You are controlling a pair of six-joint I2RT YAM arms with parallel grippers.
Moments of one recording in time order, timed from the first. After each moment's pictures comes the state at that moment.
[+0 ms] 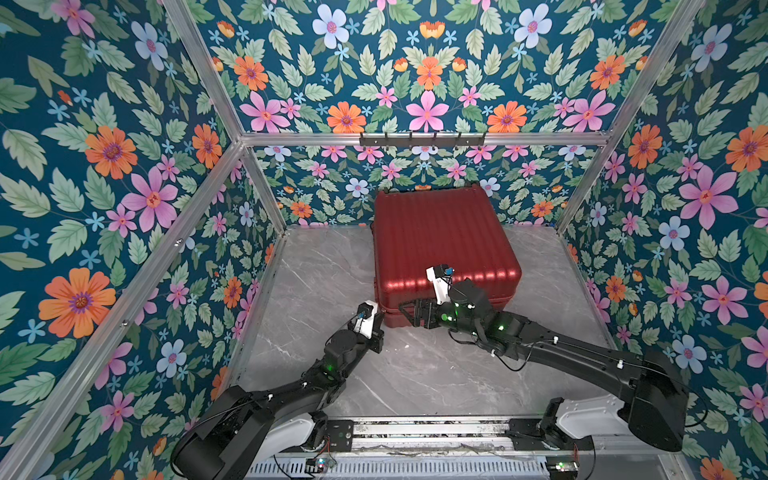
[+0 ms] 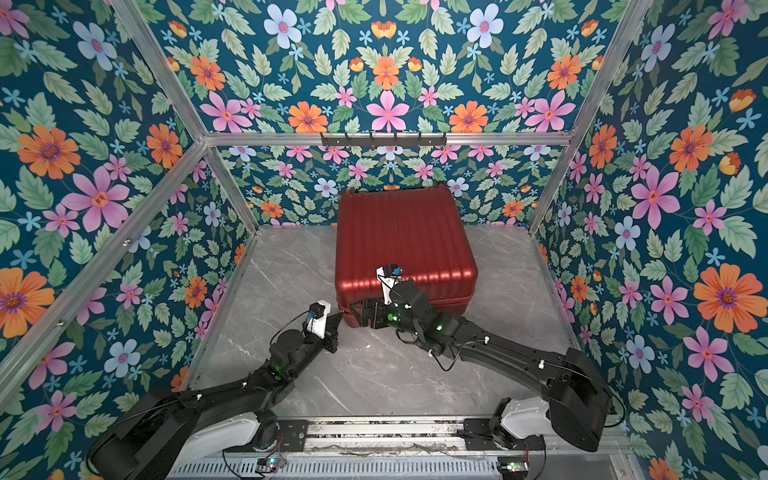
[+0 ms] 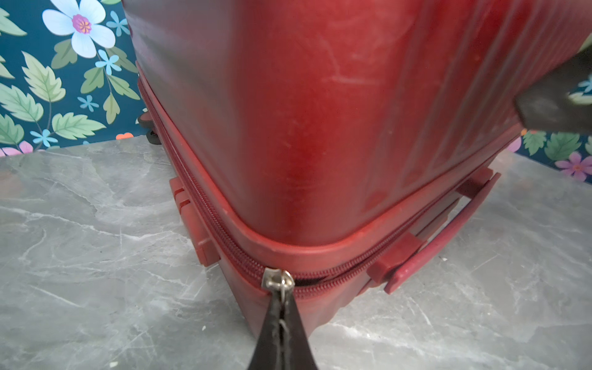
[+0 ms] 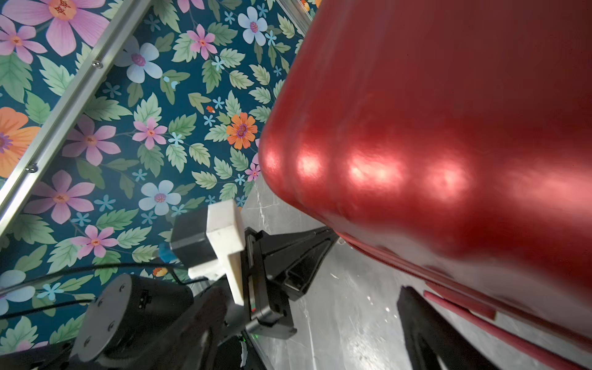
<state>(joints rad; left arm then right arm) -0.65 1.11 0.12 0.81 -0.09 -0.08 0.91 1.38 0.97 0.01 -0.07 0.73</state>
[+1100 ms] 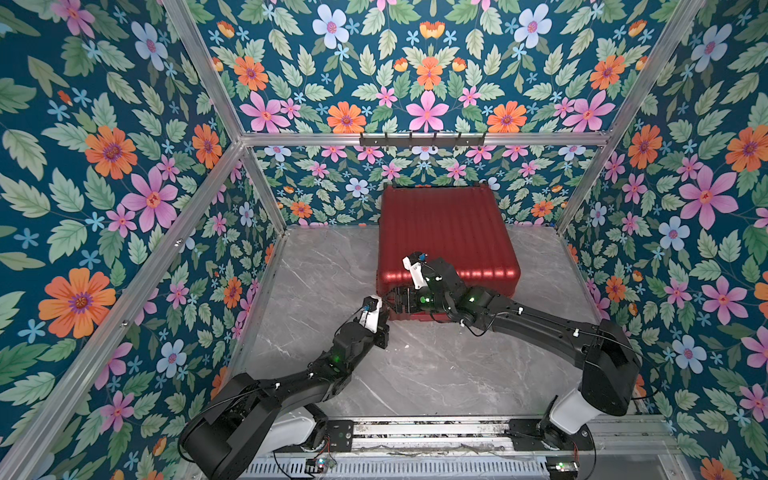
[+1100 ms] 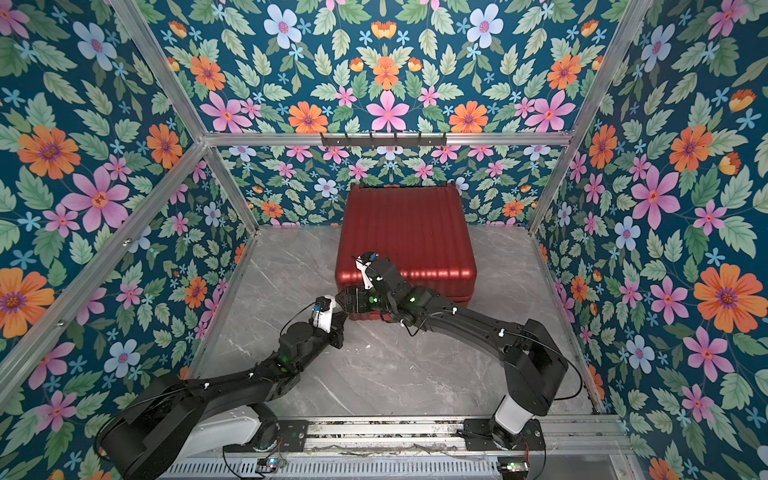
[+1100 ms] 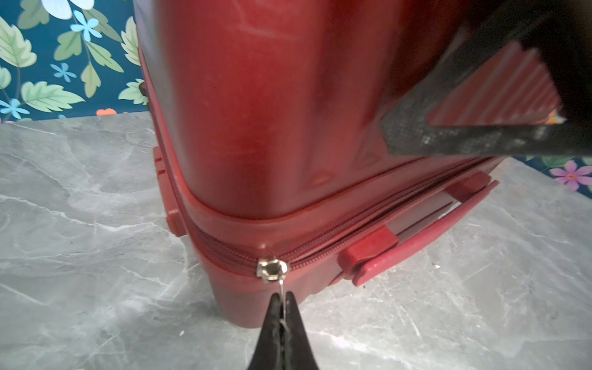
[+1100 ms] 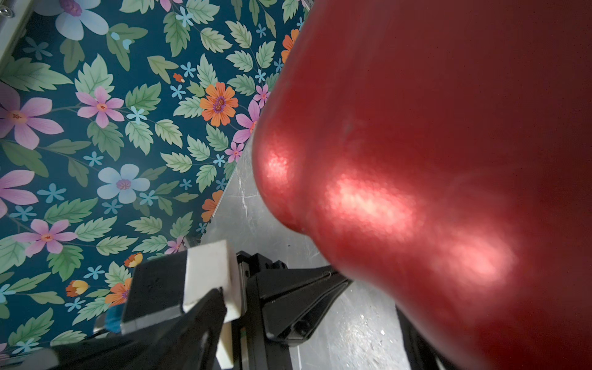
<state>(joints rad) -0.71 1.20 0.20 0.76 -0.10 -0.18 0.86 1.63 1.28 -0.19 -0.16 0.65</state>
